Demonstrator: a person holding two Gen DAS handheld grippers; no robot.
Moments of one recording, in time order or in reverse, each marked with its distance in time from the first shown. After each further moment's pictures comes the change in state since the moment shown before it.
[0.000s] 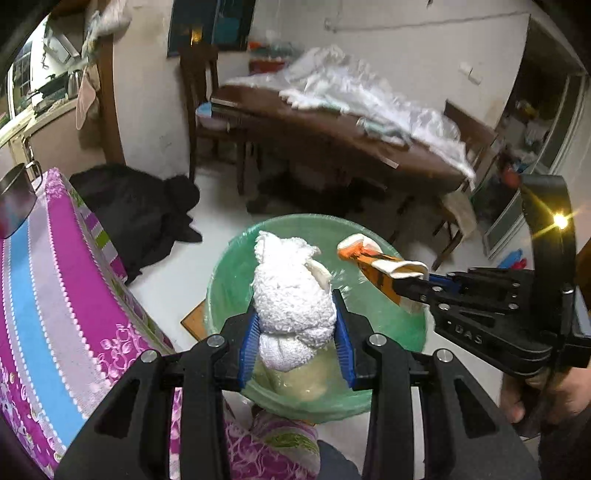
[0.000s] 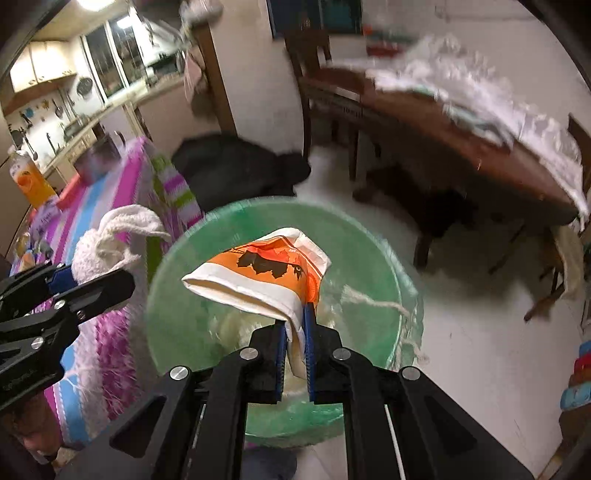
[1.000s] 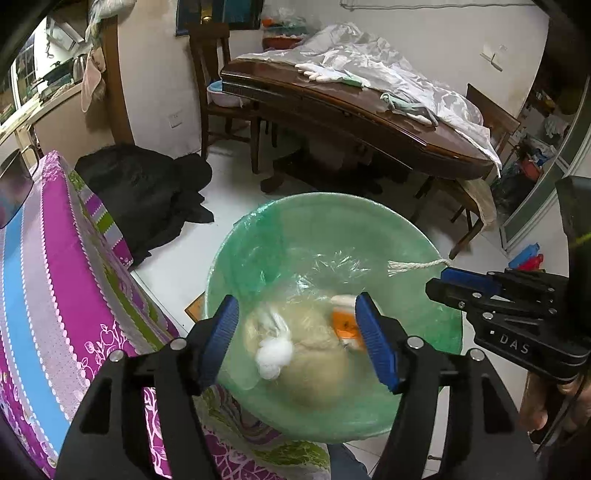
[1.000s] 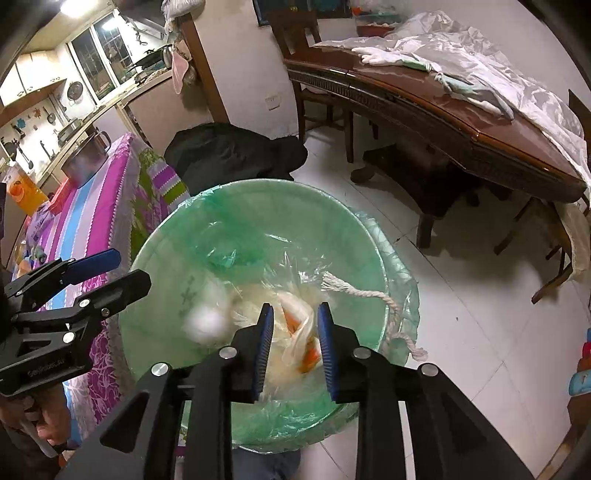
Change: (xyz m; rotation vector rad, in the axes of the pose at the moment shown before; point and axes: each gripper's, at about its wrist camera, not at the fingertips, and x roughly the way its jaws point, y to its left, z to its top) left arm 0.035 0.011 0.004 -0.026 0.067 0.047; right arm 0.017 -0.016 -0.007 0.044 0.028 0.016
